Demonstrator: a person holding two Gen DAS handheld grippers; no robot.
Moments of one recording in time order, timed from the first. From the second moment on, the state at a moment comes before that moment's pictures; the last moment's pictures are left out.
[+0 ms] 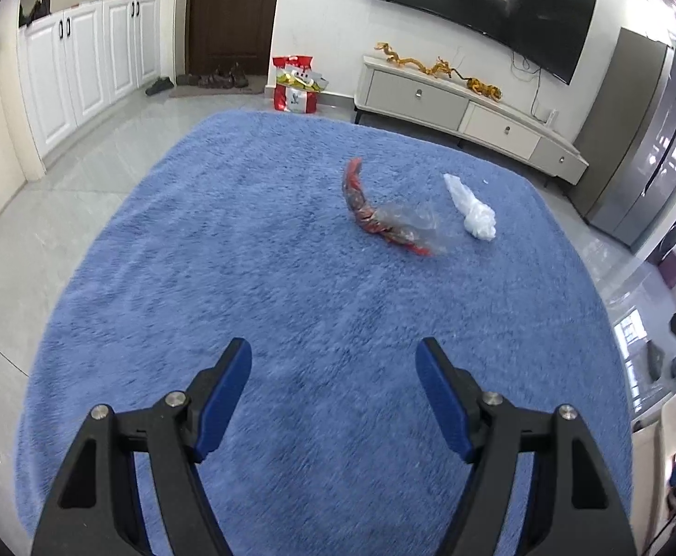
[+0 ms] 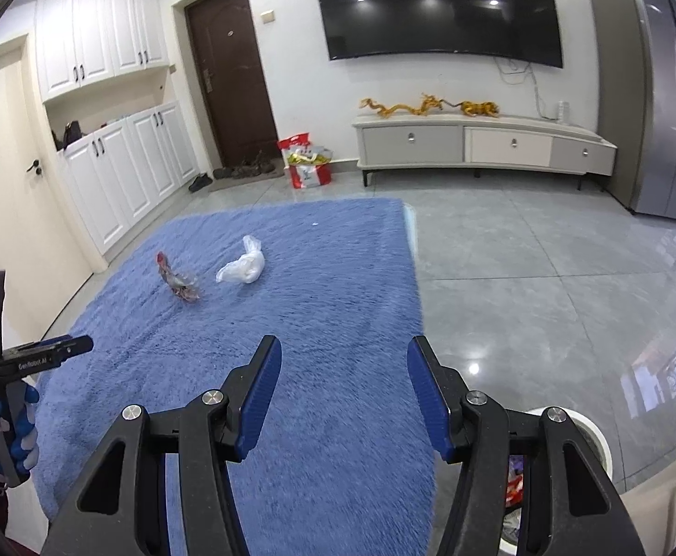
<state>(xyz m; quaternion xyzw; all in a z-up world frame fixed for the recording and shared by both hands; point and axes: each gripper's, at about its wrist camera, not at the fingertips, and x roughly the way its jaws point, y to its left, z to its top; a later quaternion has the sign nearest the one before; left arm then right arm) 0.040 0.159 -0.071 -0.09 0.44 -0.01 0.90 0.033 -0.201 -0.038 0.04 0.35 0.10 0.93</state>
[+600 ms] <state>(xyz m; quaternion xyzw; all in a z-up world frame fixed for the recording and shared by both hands) 0.136 0.146 -0.090 -0.14 0.45 -0.05 0.88 0.137 -0.137 -0.072 0.01 0.38 0.16 0.91</state>
